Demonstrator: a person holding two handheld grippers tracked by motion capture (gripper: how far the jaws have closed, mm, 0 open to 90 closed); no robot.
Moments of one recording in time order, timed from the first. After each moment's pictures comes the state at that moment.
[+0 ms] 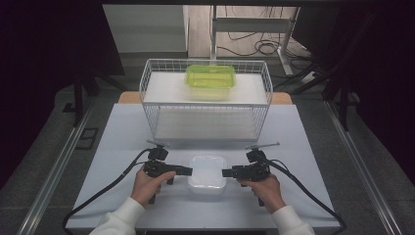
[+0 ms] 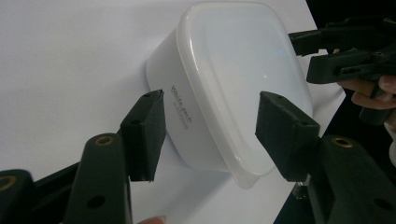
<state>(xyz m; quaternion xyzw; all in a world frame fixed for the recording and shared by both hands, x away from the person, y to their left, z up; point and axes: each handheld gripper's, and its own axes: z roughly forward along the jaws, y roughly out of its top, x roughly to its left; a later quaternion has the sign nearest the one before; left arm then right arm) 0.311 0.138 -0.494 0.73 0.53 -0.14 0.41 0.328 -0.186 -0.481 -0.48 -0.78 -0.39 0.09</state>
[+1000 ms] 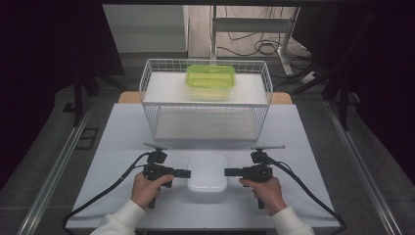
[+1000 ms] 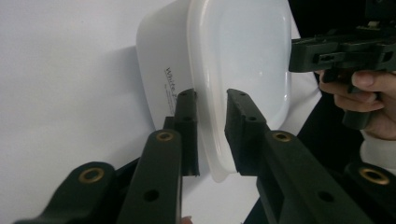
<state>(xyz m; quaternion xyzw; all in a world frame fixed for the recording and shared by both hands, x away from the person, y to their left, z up) 0.300 0.141 -0.495 0.71 0.53 -0.18 0.43 0.322 -0.195 -0.479 -0.52 -0.73 -0.42 0.16</state>
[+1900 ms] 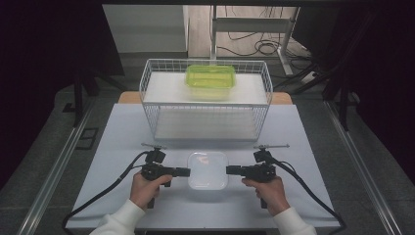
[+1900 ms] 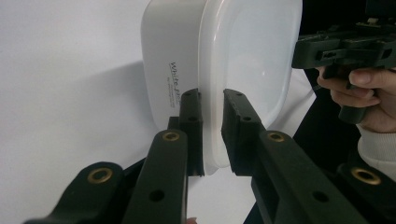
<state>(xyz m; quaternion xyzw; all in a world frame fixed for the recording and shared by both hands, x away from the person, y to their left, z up) 0.294 0.141 -0.484 0.72 0.51 -0.15 0.45 0.317 -0.199 -0.466 -0.48 -0.74 -0.46 0.13</state>
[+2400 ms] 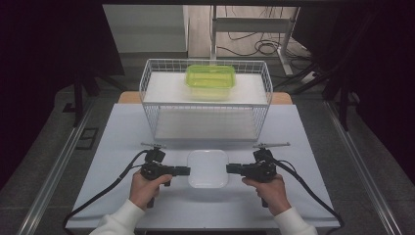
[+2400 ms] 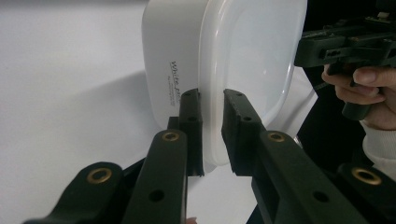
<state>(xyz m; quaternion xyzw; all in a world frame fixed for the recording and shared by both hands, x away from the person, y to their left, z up) 0.292 0.141 -0.476 0.72 0.50 -0.13 0.46 0.313 -0.196 -0.454 -0.45 -0.76 -0.46 0.09</state>
